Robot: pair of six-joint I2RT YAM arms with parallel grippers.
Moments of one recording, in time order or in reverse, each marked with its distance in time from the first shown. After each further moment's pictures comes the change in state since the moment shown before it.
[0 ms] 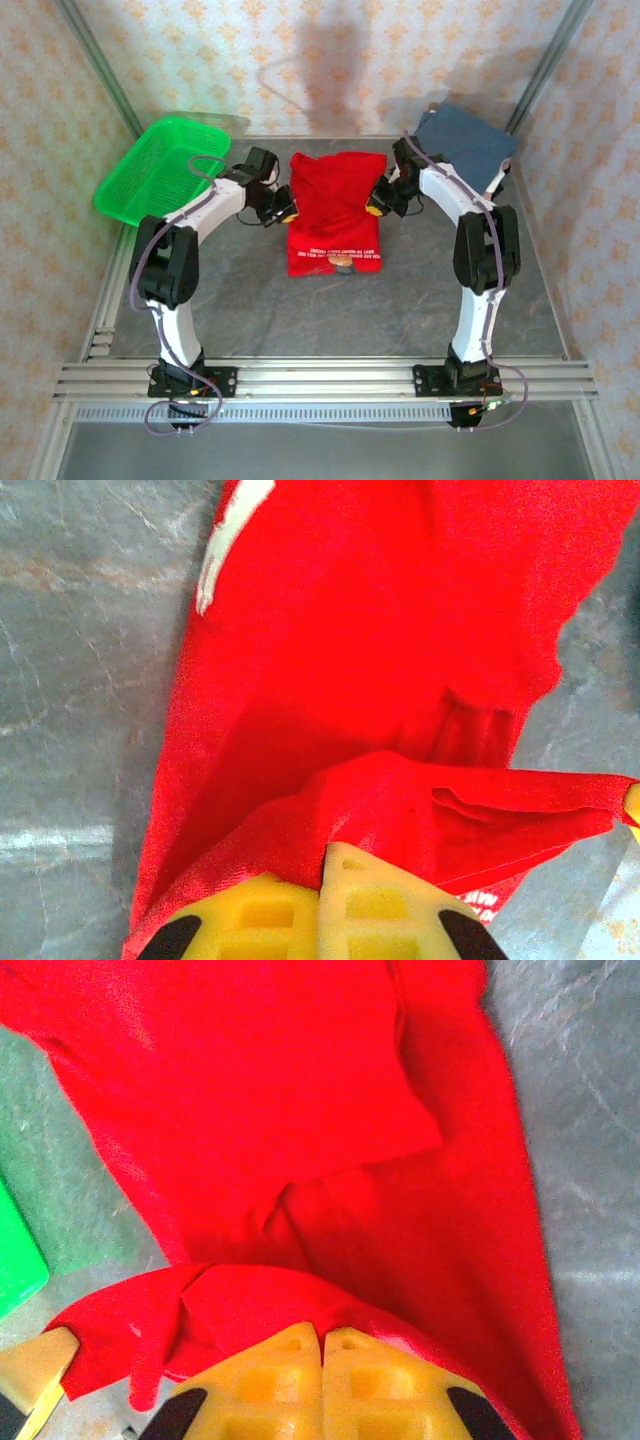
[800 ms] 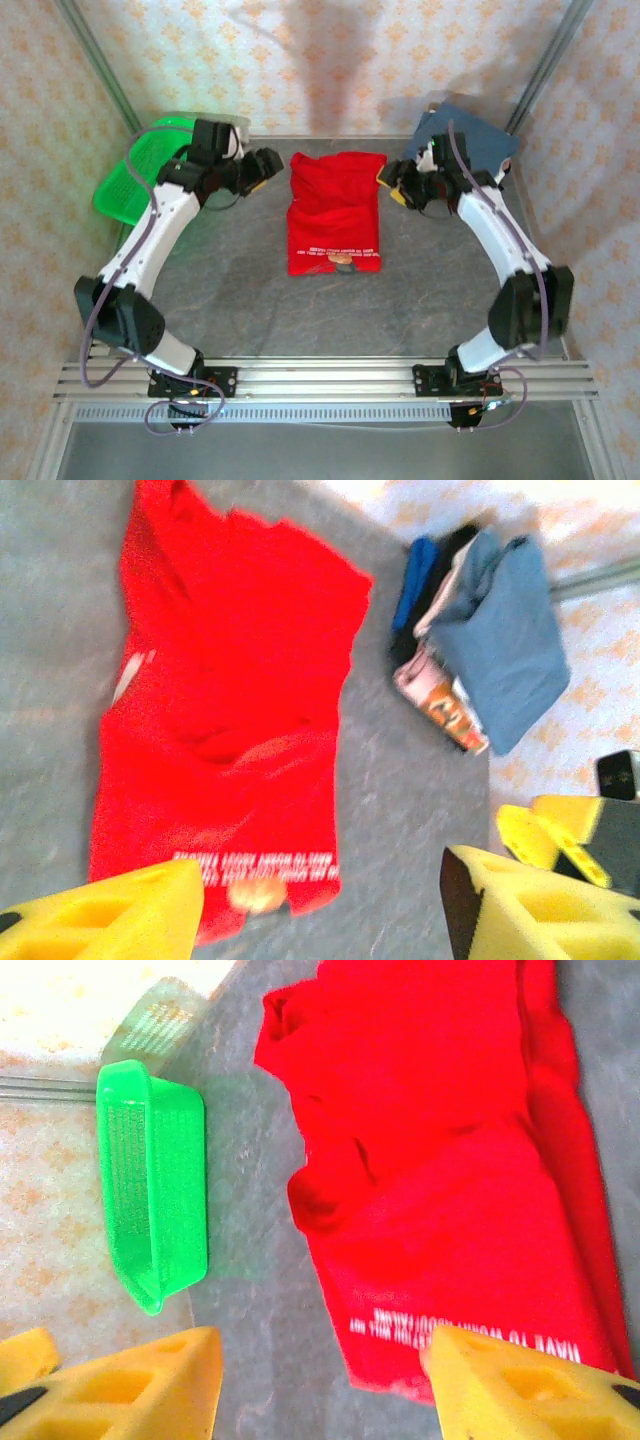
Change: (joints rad) left arm 0.068 -0.411 -0.009 -0.047 0.001 0.051; right arm -0.060 -0.511 -0.327 0.249 -0.053 0.074
